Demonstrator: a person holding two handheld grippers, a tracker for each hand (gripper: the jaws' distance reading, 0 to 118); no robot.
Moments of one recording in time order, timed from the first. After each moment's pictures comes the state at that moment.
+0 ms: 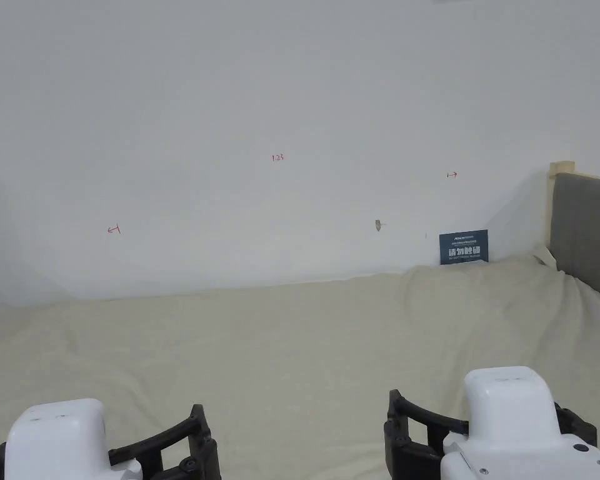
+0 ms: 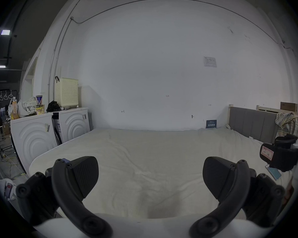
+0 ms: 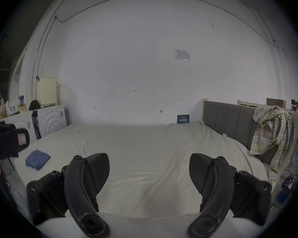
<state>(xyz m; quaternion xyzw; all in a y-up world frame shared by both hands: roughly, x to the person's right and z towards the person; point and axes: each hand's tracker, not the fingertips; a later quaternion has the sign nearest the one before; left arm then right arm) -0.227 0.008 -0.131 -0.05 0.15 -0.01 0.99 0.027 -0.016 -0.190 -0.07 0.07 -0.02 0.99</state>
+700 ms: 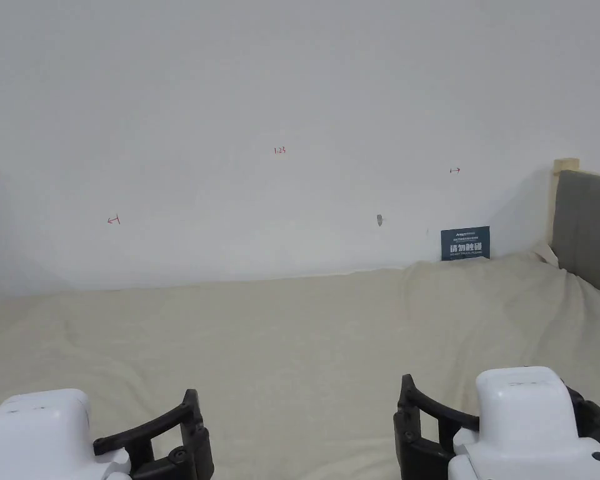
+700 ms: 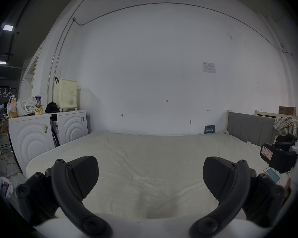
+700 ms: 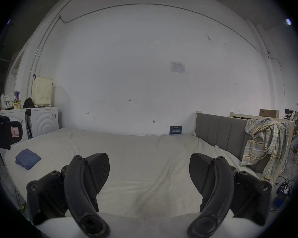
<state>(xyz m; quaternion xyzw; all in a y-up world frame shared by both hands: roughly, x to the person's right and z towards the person) -0.236 0.009 -0.128 -0.03 0.14 0.00 0.99 0.023 -0.017 -0.185 -0.02 0.04 0.01 1.00</state>
